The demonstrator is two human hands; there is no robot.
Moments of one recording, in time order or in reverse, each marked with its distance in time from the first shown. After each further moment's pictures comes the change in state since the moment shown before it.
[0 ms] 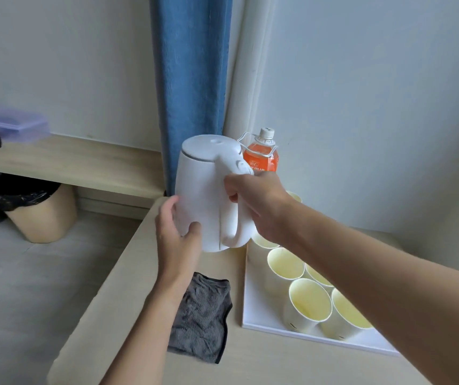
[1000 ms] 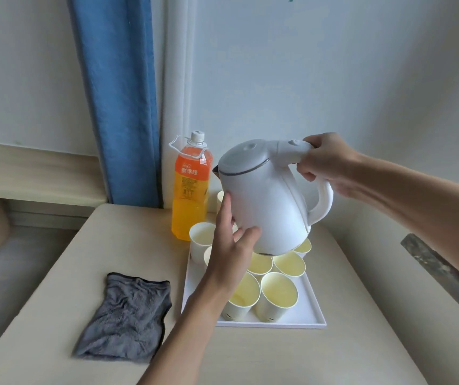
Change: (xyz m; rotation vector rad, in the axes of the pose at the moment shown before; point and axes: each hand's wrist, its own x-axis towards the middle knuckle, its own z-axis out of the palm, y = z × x) left_hand -0.096 0.044 0.138 -0.328 -0.581 0.041; right_hand -0.021 -0.041 -0.204 -0.561 0.316 -0.098
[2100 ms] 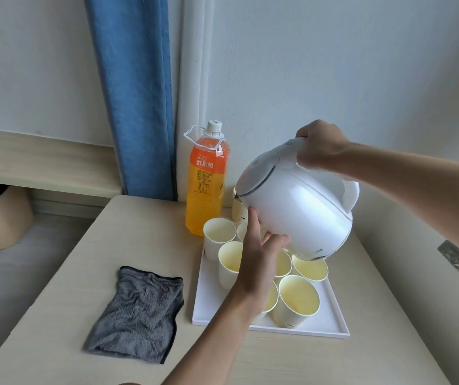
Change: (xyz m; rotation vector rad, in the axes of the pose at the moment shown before) left_hand 0.004 -0.027 0.017 -0.163 -0.011 -0.113; right_hand 0.053 -0.002 0.040 -0.474 0.024 -0.193
